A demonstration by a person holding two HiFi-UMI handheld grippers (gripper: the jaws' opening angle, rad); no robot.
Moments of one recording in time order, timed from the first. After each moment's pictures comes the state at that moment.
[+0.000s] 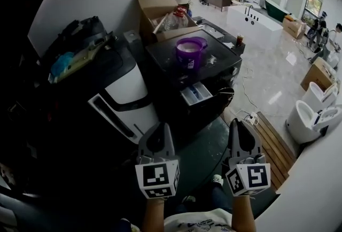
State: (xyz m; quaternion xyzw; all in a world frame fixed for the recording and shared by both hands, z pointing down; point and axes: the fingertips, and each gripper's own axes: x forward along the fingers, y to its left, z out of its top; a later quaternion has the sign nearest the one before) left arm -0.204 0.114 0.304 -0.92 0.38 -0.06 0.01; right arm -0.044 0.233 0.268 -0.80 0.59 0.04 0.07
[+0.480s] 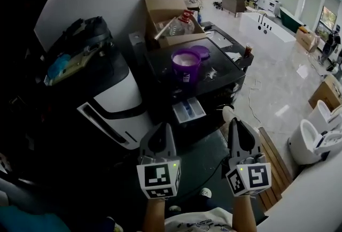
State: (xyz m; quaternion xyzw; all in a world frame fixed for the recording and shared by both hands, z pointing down) left arm -0.087 0.076 0.298 -0.90 0.43 -0.05 0.01; right arm 0.078 0.174 0.256 -0.76 0.64 0.04 0.08
